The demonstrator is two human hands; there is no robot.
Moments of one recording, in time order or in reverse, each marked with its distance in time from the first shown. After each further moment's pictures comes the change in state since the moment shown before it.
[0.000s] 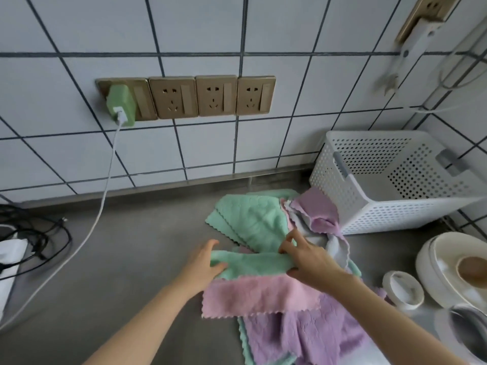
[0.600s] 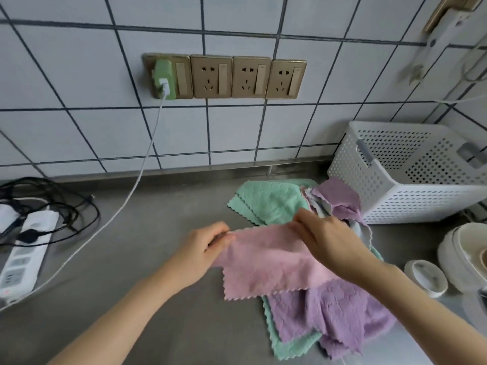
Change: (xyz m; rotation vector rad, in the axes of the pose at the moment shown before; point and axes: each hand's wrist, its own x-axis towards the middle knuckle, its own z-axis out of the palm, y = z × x) left_hand -0.084 -0.006 -0.062 -0.230 0.132 0.438; right_hand -0.029 -0.087 -0.056 0.150 0.317 -0.047
